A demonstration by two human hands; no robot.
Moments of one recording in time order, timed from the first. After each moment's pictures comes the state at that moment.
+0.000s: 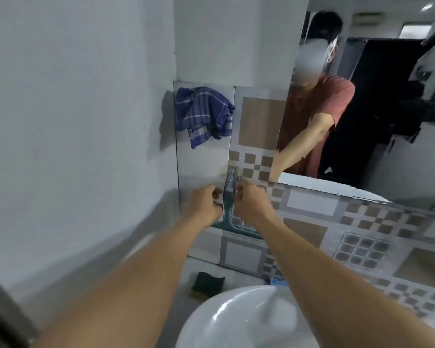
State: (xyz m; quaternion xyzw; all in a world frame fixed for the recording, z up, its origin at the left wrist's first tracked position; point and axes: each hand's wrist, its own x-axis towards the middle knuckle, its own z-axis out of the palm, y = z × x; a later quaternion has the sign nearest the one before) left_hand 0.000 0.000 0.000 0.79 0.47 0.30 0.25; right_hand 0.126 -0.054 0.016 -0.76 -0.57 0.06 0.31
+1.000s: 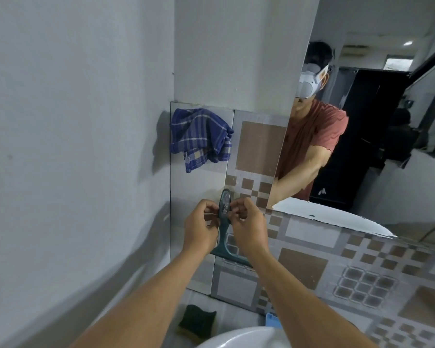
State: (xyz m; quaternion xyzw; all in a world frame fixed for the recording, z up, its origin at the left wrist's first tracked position) left_hand 0.018 0.010 -0.014 0.68 0.40 0.50 0.37; right_hand 0.126 -0.044 0.009 -0.67 -0.49 0.13 0.55
